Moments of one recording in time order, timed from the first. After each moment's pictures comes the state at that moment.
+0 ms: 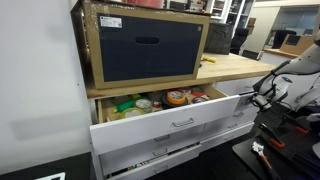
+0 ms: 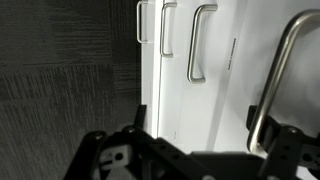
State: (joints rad) arm -0.93 1.23 0.21 -1.71 0.31 3.26 0.32
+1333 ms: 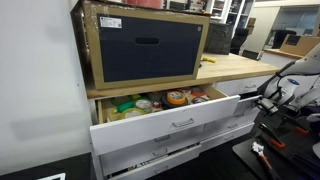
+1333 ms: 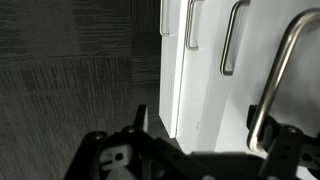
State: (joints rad) arm -0.97 1.17 0.19 -1.85 0.31 3.37 0.31
